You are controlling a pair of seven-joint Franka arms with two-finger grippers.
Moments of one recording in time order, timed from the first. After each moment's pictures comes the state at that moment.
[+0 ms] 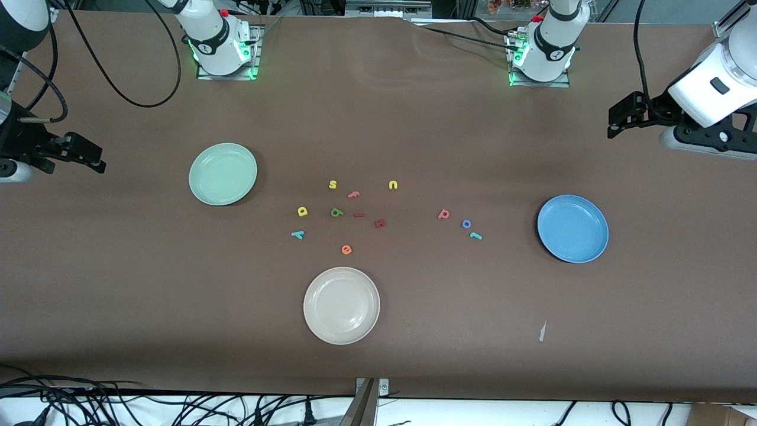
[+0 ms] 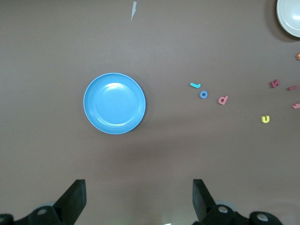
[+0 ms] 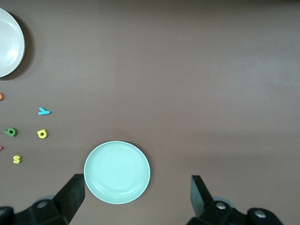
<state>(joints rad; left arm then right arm) 0.02 0.06 -0.16 -1.45 -0.02 1.43 0.00 0.02 0.05 -0.05 -1.65 -0.01 1.74 -0.05</state>
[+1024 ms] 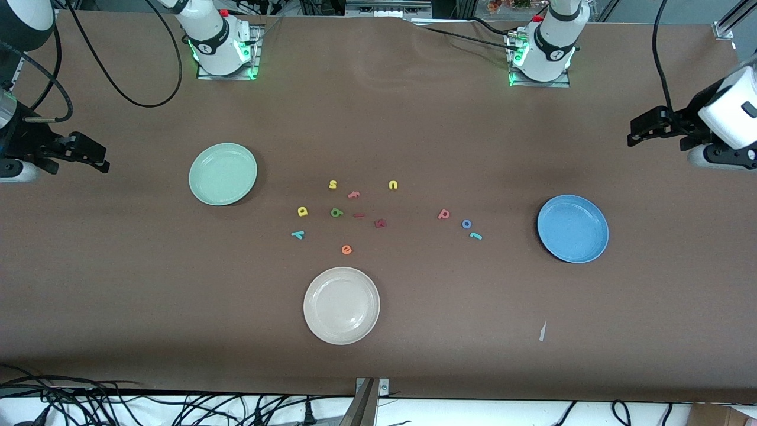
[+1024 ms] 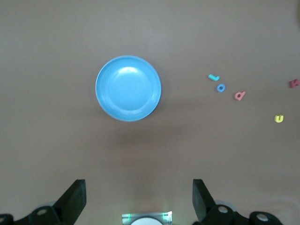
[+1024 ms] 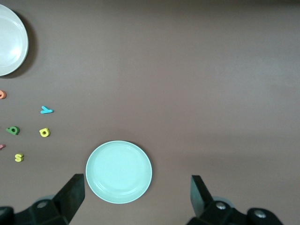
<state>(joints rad) 0.10 0.12 -0.14 -1.42 -0.02 1.36 0.00 0.03 0.05 -0.05 -1.65 -0.01 1.74 -0.05</state>
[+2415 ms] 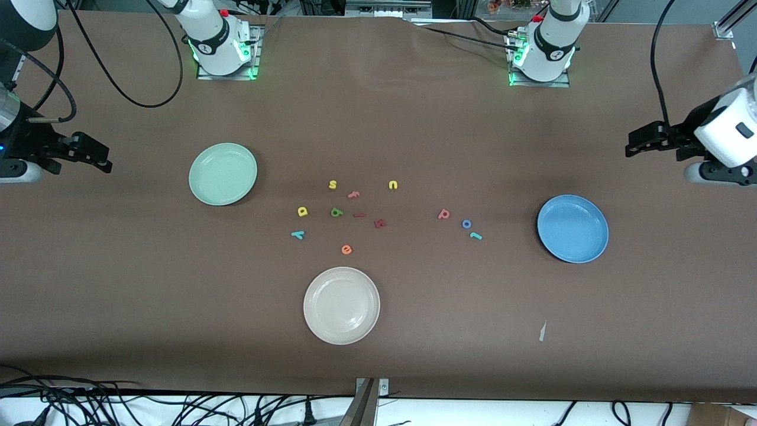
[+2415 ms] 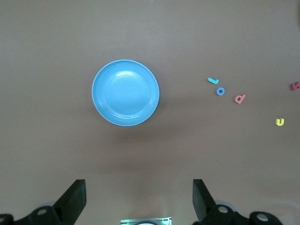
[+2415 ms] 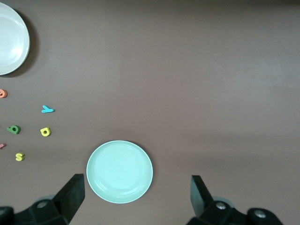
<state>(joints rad) 0.08 0.15 -0.15 -1.43 -0.02 1.41 0.00 0.04 0.05 -0.05 -1.65 -0.01 1.73 -0.05</state>
